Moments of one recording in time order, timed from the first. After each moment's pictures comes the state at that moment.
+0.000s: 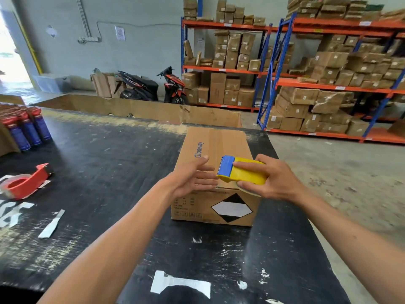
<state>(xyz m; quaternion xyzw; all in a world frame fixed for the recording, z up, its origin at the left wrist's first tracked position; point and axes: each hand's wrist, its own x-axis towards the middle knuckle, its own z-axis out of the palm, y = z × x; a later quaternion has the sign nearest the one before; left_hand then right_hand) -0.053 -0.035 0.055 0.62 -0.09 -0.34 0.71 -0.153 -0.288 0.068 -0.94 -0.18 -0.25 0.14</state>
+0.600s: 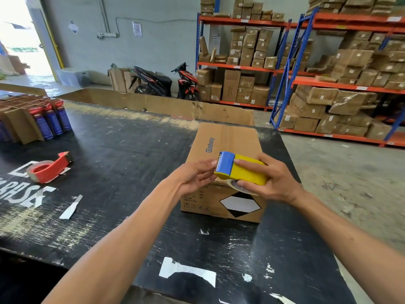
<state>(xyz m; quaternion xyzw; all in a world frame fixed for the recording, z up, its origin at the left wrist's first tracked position) -0.078 -0.018 0.054 0.52 -0.01 -0.30 0.80 -0.148 -0.265 0.056 -0.90 -0.27 -0.28 0.19</state>
